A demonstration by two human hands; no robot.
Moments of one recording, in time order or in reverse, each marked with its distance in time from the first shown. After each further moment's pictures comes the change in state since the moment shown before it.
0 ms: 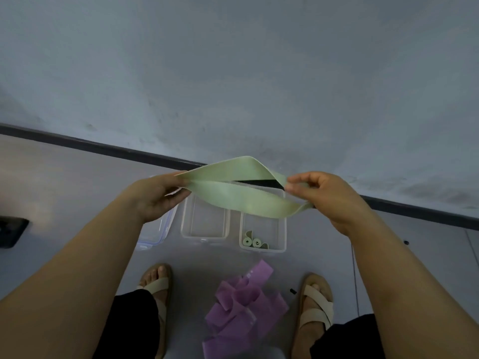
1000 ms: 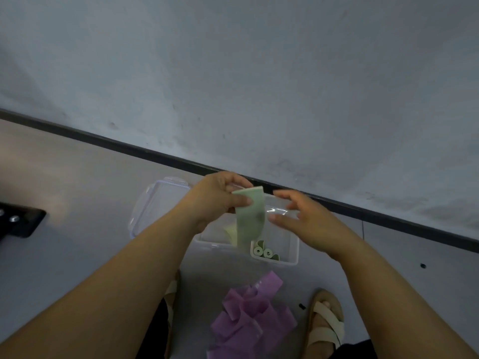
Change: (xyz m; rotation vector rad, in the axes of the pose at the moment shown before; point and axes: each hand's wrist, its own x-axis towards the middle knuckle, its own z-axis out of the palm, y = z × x) left_hand -0.036 -0.005 0.051 0.589 -0.200 0.250; right_hand -0.006 -0.015 0.049 -0.429 -0.229 -0.132
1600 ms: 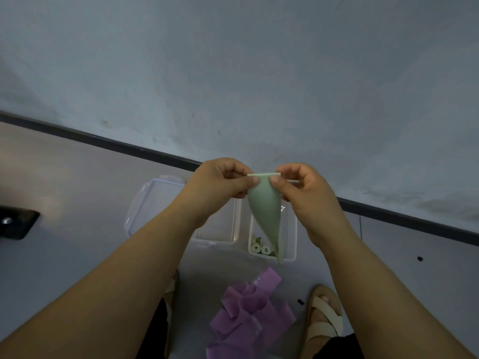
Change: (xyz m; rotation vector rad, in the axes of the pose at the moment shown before) left_hand -0.003 0.012 0.009 -0.042 0.069 0.156; right_hand 0.011 -0.018 0.007 0.560 0.372 -0.084
